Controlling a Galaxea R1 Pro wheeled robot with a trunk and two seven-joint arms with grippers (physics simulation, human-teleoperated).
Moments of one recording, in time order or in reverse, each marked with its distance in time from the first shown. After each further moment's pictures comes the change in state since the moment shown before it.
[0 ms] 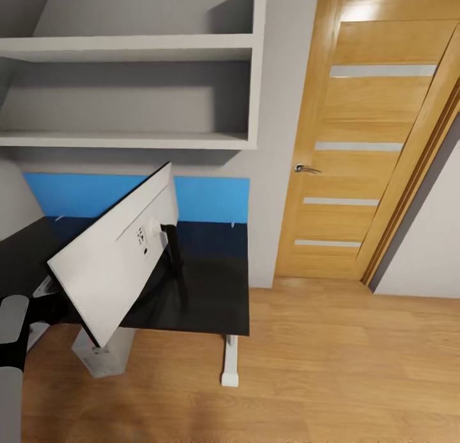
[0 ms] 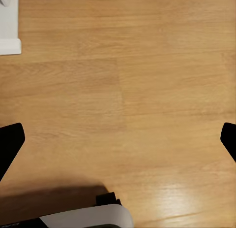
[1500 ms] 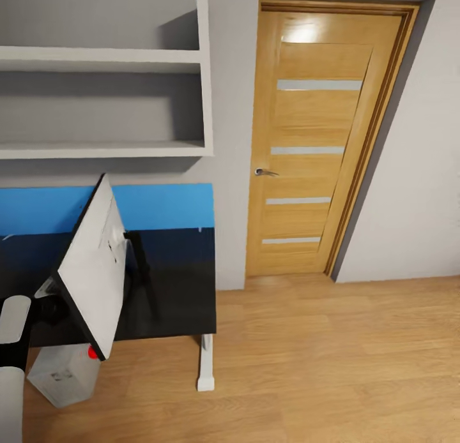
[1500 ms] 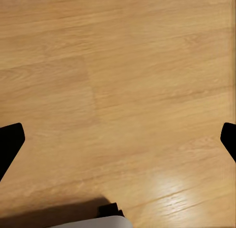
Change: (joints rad) left arm 0.000 -0.004 -0.002 0.006 -0.009 -0.001 0.001; right arm 0.000 0.001 0.000 0.000 0.000 -0.001 0.000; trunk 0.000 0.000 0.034
